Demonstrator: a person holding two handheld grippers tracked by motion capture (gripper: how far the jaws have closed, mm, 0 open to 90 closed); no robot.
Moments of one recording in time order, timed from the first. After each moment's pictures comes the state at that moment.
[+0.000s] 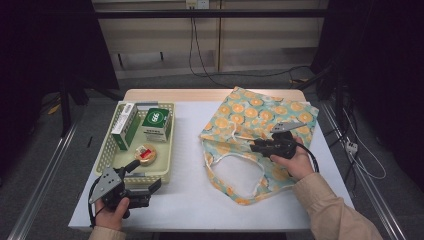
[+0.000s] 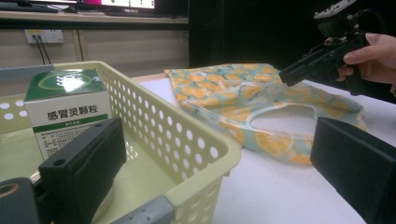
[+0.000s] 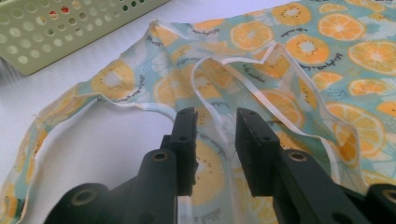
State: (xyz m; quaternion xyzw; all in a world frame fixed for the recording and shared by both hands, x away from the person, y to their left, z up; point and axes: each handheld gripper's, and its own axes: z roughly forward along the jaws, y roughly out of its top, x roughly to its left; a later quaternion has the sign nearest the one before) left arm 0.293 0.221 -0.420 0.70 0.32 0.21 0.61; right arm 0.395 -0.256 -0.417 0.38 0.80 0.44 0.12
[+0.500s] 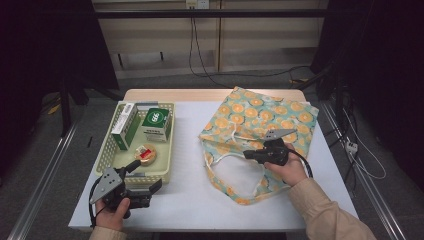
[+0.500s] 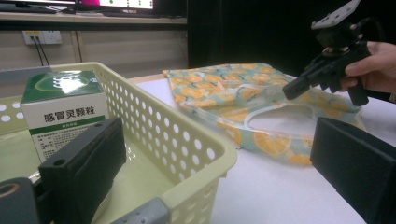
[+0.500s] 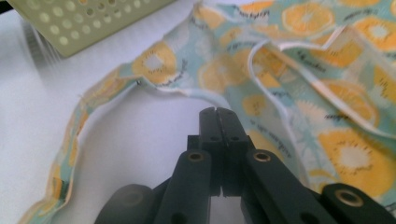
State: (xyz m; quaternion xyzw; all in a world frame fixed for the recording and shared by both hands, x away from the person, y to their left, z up) left arm 0.292 0.219 -0.420 0.70 0.31 0.21 0.61; right arm 0.384 -0.236 -0.432 0.36 0.82 0.44 0.08
